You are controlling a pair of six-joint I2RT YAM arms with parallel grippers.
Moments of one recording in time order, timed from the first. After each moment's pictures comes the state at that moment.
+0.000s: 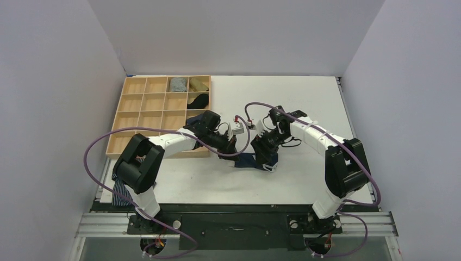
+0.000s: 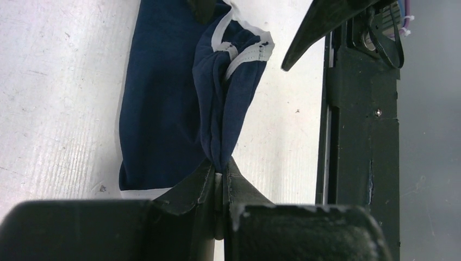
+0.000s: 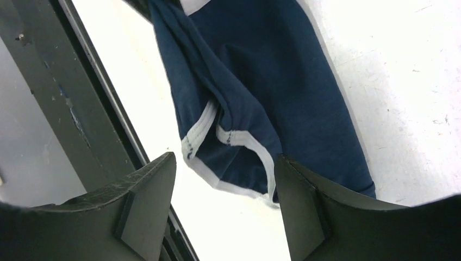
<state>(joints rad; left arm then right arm) -0.61 1.77 1.04 -0.17 0.90 0.23 0.41 1.66 1.17 -0.91 -0.67 -0.53</state>
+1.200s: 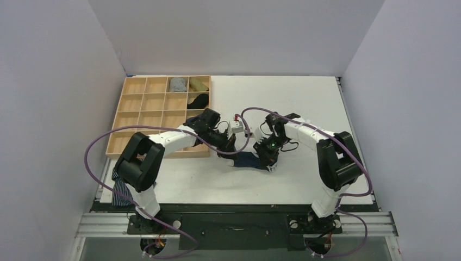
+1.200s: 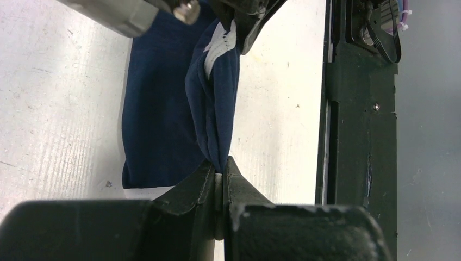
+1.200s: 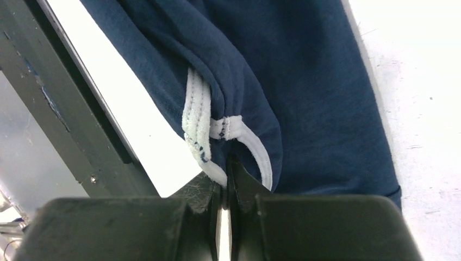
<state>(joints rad) -0.59 1.79 1.09 -0.25 0.92 0.27 0.43 1.75 1.13 -0.90 -0.60 -0.56</state>
